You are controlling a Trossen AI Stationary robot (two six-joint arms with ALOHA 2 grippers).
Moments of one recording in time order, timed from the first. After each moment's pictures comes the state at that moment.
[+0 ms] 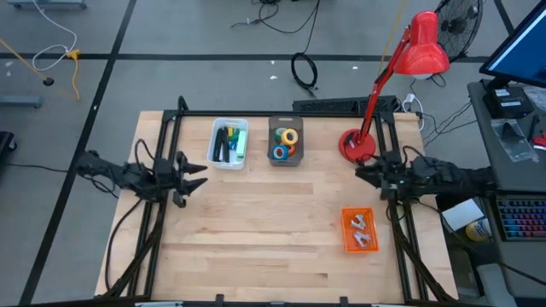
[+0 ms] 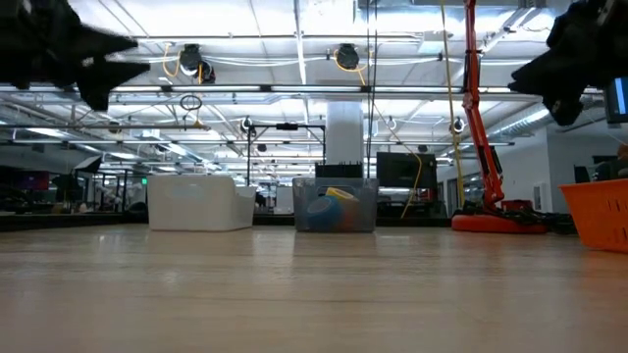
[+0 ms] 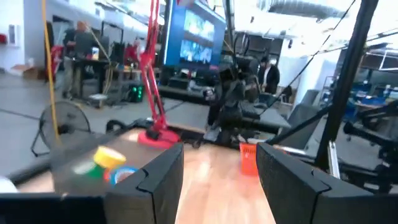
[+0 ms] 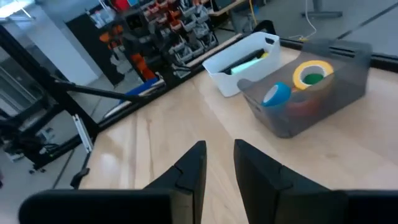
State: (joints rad) left arm -0.35 0.00 0.05 0.14 -0.49 -0.08; right arm 0.07 0.00 0.33 -0.54 0.23 0.54
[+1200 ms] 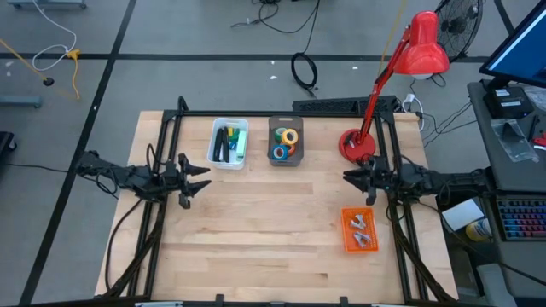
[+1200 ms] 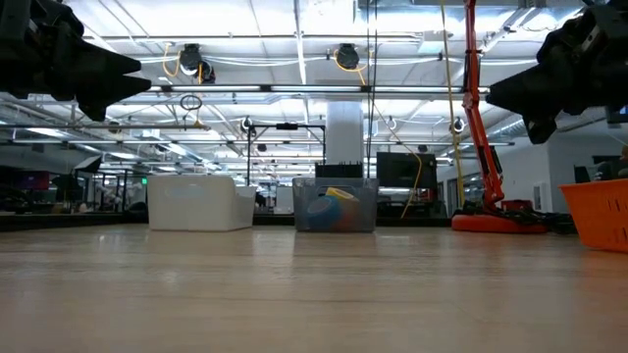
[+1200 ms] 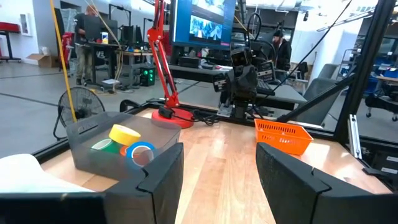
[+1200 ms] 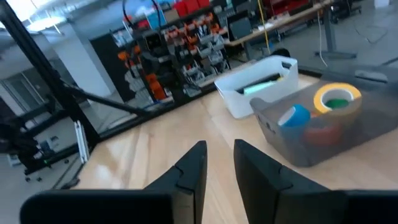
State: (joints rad) left arm -0.35 0.01 0.02 0.07 -0.53 -0.08; right arm 0.07 0.00 0.05 -0.11 0.23 0.41
